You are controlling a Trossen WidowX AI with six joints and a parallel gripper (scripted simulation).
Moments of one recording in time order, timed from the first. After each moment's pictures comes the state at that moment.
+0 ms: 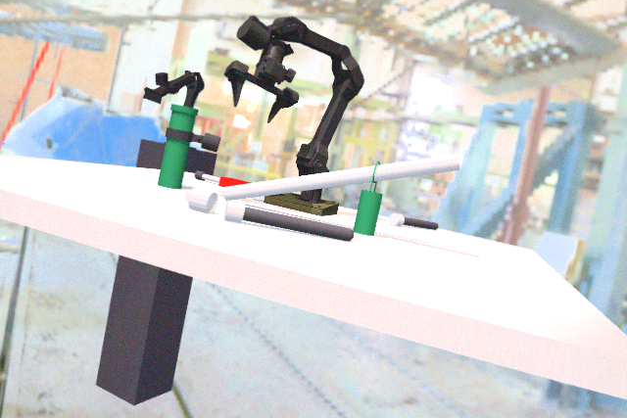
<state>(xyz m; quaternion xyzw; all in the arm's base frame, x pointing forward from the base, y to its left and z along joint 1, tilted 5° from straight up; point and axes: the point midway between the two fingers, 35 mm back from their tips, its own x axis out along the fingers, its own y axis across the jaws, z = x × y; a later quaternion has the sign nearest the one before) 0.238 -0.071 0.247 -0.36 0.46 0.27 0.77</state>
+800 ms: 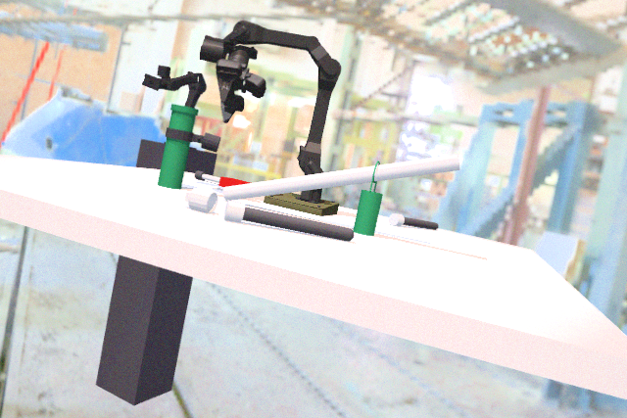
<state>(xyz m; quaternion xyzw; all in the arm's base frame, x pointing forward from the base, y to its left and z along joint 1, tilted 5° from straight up) 0.211 -0.178 0.238 -0.69 0.18 0.46 0.53</state>
